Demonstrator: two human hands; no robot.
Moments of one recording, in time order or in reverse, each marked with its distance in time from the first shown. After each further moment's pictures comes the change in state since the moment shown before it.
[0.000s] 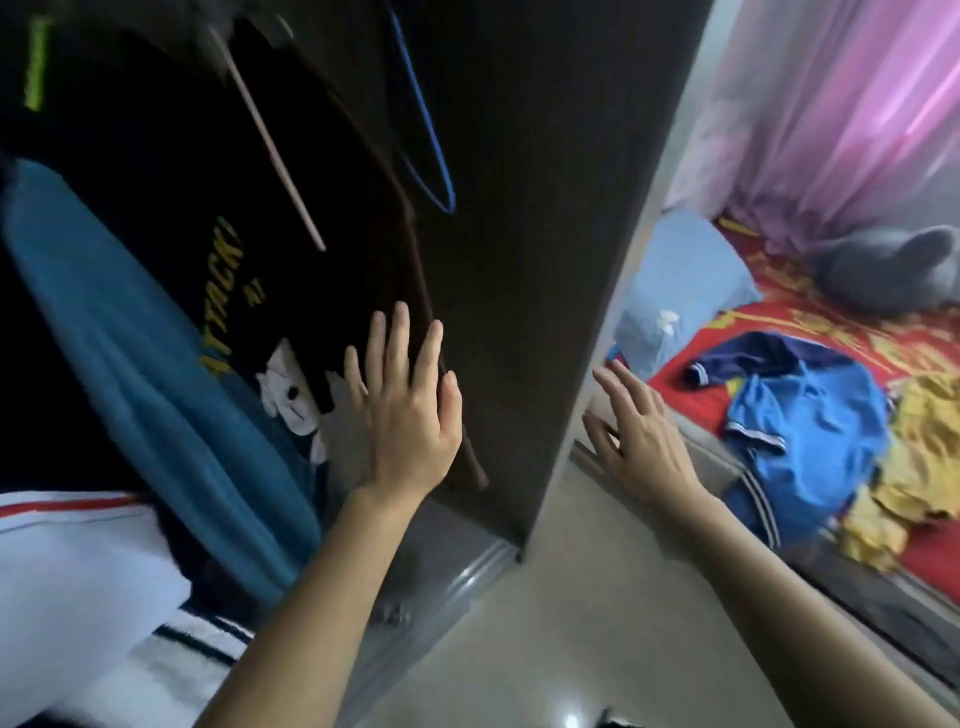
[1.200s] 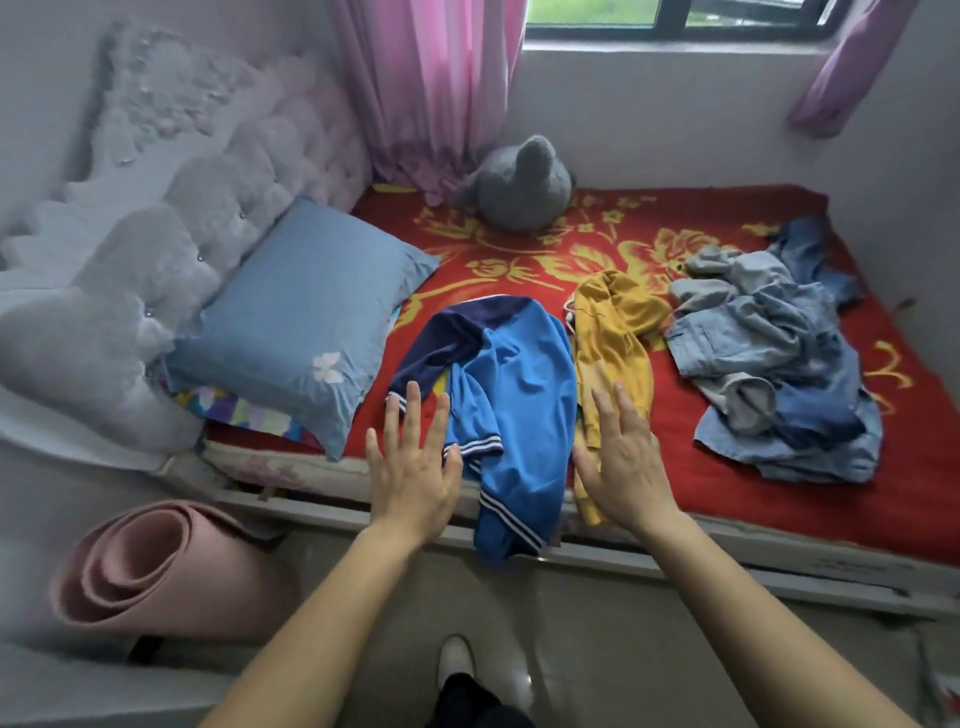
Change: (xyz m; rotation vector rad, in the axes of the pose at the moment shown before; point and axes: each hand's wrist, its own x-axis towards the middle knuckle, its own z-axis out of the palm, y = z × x) left_hand 0.115 0.498 0.429 -0.208 -0.644 0.443; right_hand -0.022 0.557 -0.134 -0.134 0.127 0.746
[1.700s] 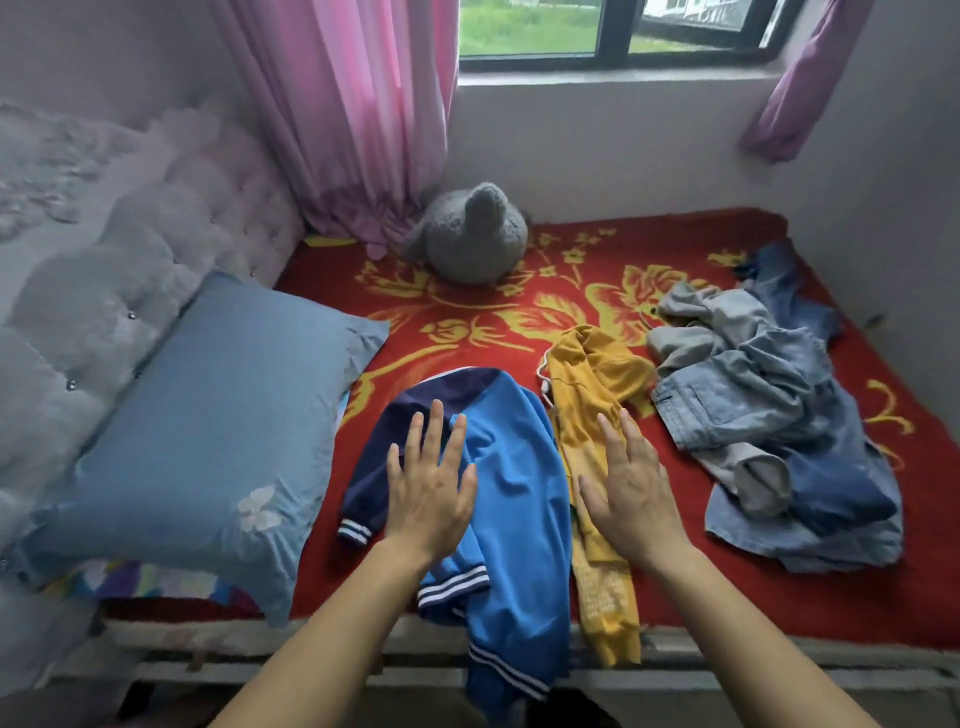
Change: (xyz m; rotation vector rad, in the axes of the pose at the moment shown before) left_hand 0.274 0.031 0.058 -0.047 -0.128 0.195; right_hand 0.219 0.048 0.012 -0.018 -0.011 0.194
